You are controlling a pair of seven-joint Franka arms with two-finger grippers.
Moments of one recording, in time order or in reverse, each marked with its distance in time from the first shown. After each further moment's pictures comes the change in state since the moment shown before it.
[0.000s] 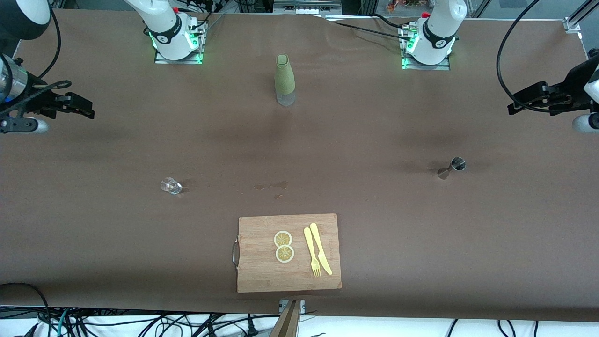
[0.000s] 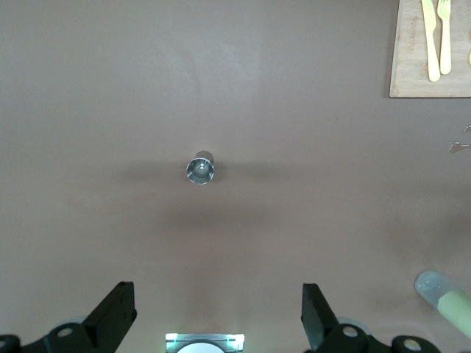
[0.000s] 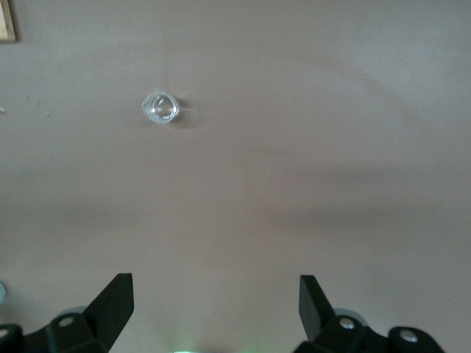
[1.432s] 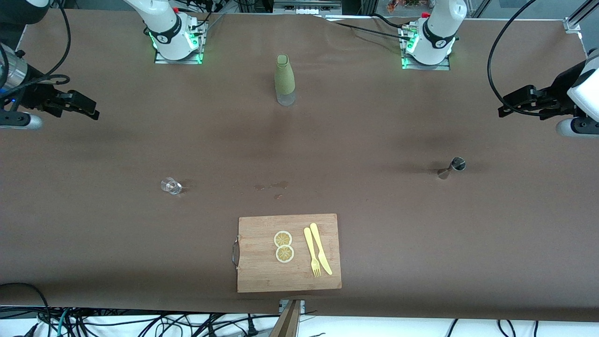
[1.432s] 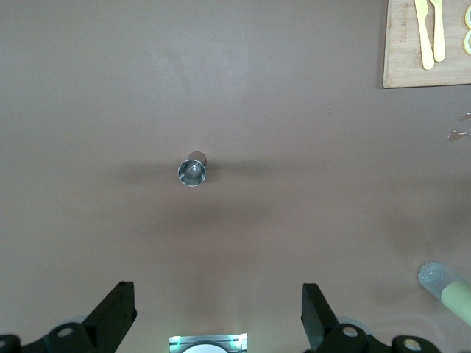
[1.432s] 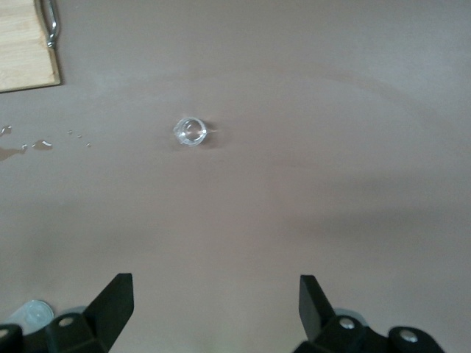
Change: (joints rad) left arm -0.011 0.014 -0.008 -0.002 0.001 0.003 0.037; right arm 0.012 -0.024 0.042 0.006 0.038 0.026 0.085
